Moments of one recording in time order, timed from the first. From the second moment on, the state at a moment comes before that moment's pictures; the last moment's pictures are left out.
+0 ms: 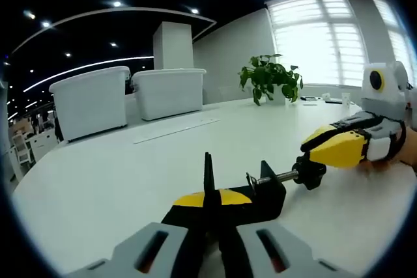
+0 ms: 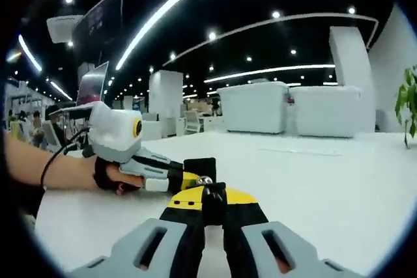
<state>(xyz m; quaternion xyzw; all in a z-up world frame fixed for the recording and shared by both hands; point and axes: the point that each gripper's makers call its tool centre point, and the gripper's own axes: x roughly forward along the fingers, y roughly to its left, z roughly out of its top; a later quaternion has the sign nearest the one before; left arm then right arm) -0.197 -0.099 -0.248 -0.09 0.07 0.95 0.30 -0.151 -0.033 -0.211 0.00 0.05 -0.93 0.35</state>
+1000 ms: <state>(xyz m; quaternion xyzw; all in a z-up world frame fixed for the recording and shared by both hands) -0.201 -0.104 -0.249 -0.09 0.06 0.95 0.29 -0.140 -0.046 -0.205 -0.05 0.14 -0.92 0.37</state>
